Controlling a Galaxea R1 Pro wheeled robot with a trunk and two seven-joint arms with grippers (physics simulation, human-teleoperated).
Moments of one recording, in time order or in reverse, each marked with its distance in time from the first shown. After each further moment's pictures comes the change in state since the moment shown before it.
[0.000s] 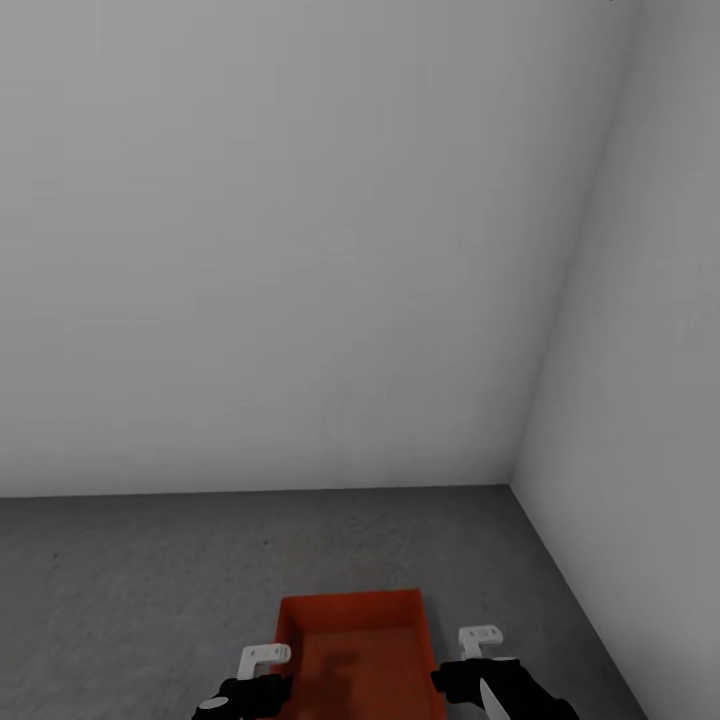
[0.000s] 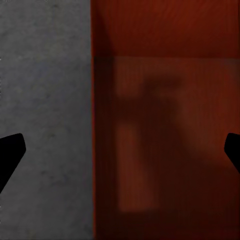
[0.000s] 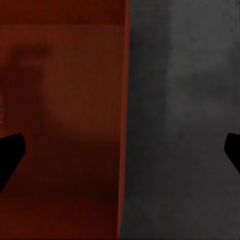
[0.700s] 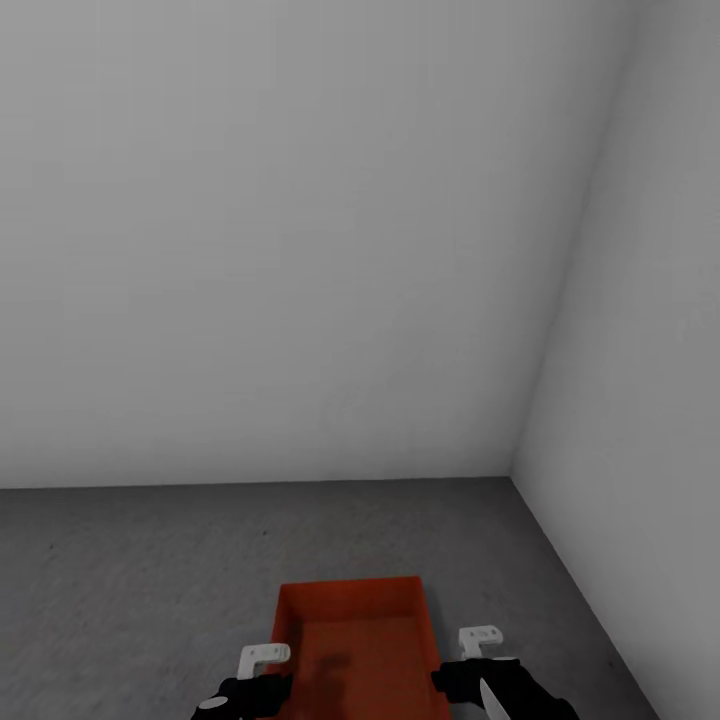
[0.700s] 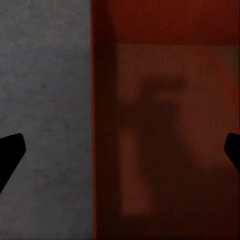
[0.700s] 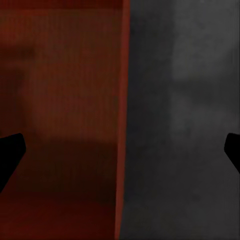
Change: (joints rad) left arm 0.000 0.001 0.000 -0.001 0.000 -0.001 -0.002; right arm 0.000 -0.001 0.000 0.000 0.000 0.001 0.001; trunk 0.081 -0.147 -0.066
